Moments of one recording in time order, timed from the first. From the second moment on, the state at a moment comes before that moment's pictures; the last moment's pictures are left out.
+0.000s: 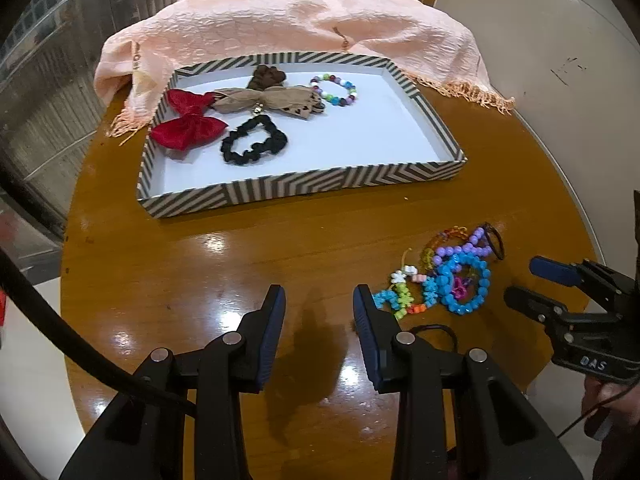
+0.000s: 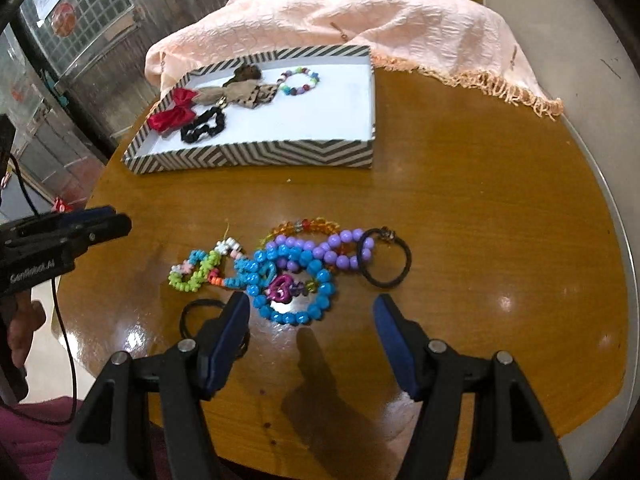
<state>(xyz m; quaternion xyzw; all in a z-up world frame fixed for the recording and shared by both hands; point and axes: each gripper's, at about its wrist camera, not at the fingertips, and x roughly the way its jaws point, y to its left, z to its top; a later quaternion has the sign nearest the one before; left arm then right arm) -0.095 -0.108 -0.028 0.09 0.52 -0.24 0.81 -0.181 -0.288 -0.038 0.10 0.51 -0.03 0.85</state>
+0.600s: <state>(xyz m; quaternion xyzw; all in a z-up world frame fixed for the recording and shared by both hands) -0.096 -0.113 -0.037 0.09 0.53 -0.25 0.80 -0.172 -0.283 -0.055 0.11 0.53 -0.01 0.84</state>
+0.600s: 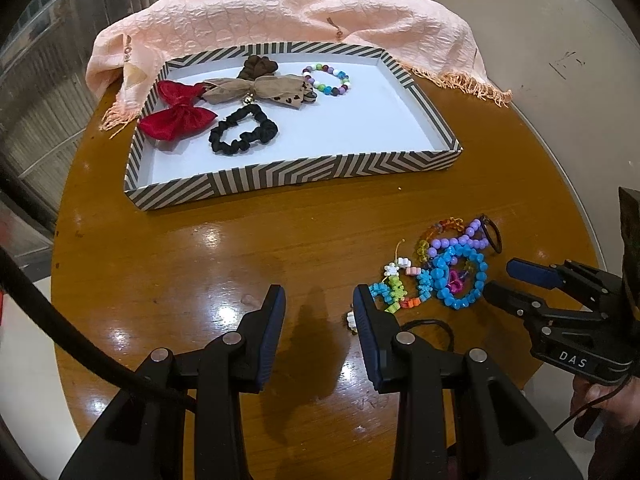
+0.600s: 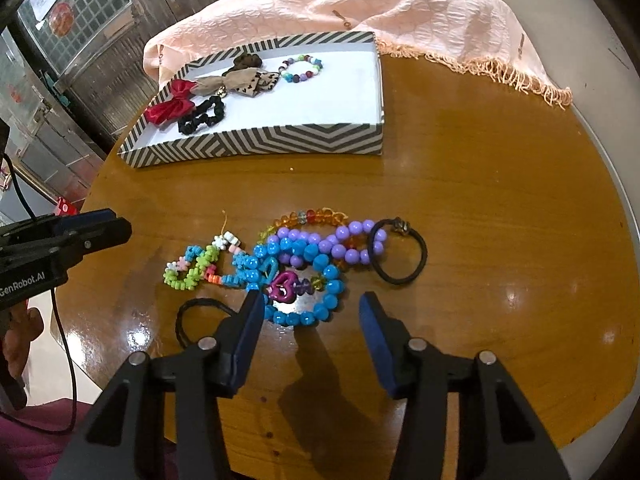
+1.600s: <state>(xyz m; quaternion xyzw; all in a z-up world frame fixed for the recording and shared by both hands) -0.084 -0.170 -0.084 0.11 0.58 -0.33 0.73 -0.151 -0.297 -0.079 0.14 0.53 0.00 0.84</state>
